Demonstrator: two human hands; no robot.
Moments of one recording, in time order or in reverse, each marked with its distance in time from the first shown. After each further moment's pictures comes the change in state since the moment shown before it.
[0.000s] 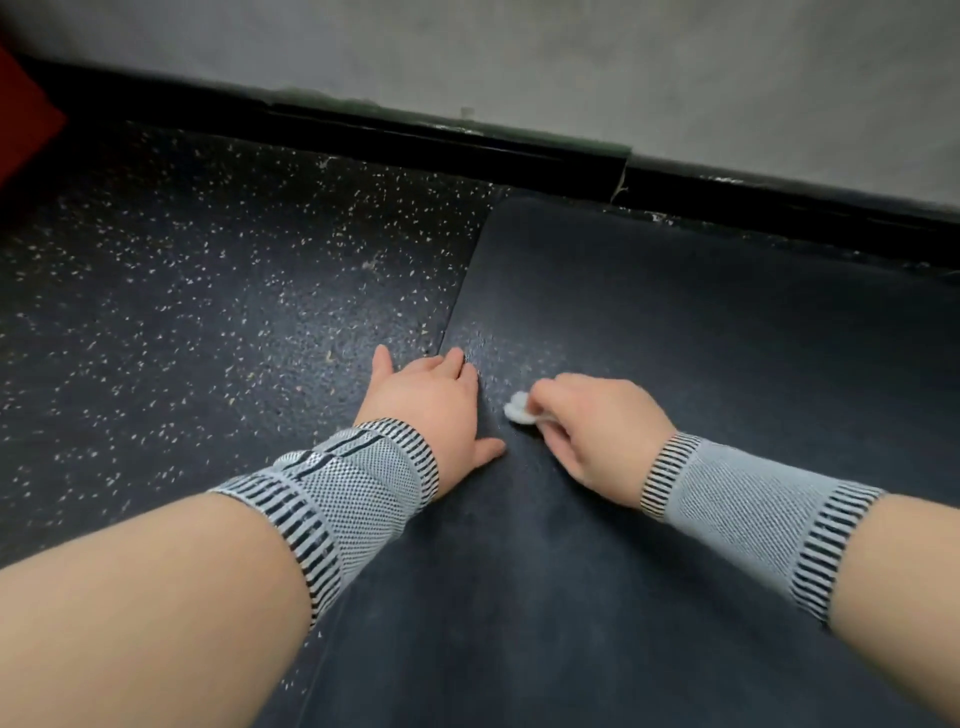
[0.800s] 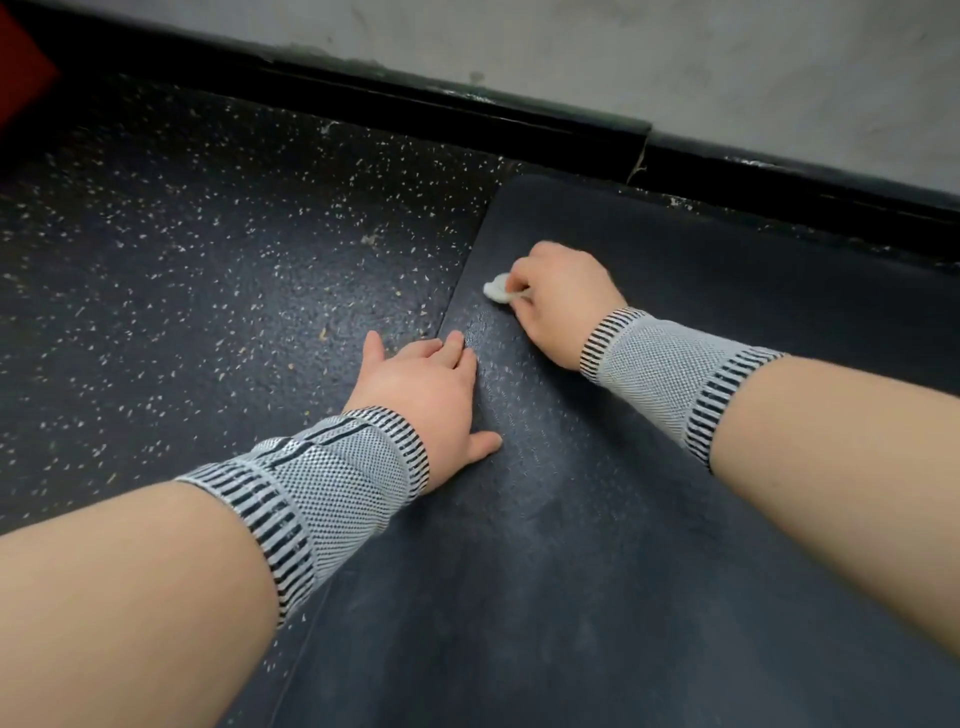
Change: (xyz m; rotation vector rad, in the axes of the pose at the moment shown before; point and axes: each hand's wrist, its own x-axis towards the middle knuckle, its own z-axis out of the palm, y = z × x) left_hand 0.001 -0.001 0.000 0.012 -0.055 -0.002; right_hand 0.101 0.016 -0.017 -0.083 0.115 0.130
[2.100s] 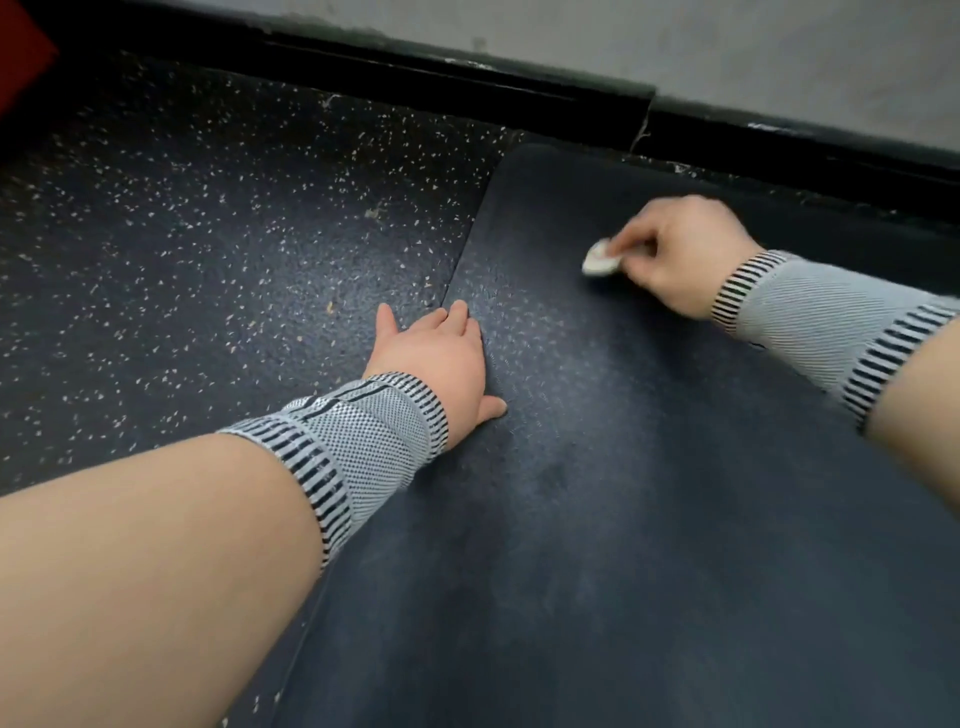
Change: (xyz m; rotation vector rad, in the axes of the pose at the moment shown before) left_hand 0.001 0.007 -0.002 -0.032 -0.039 -0.050; right_hand -0.029 0.068 -0.038 0.039 -0.063 0.054
